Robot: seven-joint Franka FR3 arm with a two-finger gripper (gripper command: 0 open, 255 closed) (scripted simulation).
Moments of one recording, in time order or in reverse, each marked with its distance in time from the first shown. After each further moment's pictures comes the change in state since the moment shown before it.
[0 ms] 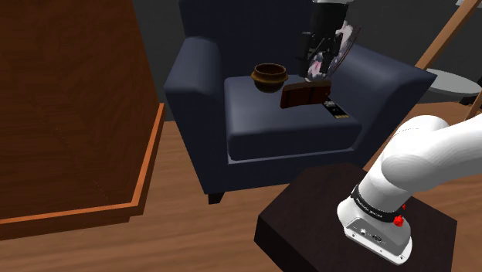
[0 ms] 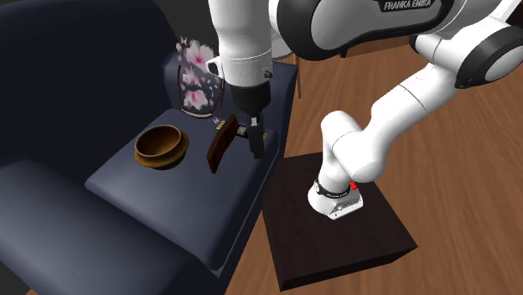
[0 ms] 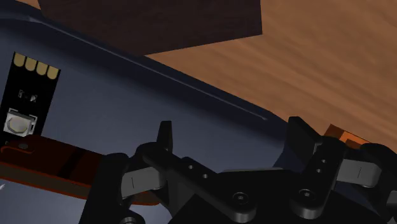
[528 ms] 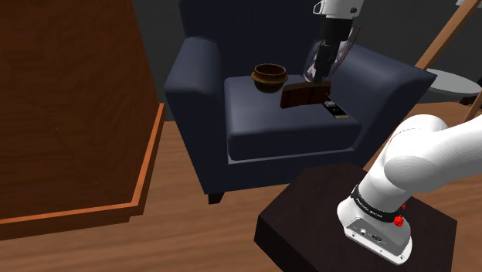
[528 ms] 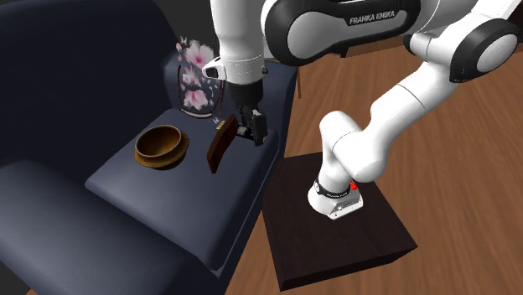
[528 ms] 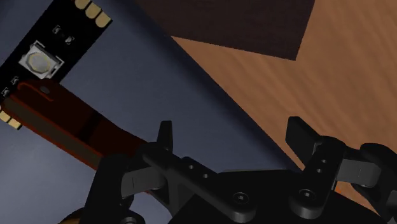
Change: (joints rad) arm 0.061 -0.028 -0.179 -0.096 -0.150 0.088 -0.422
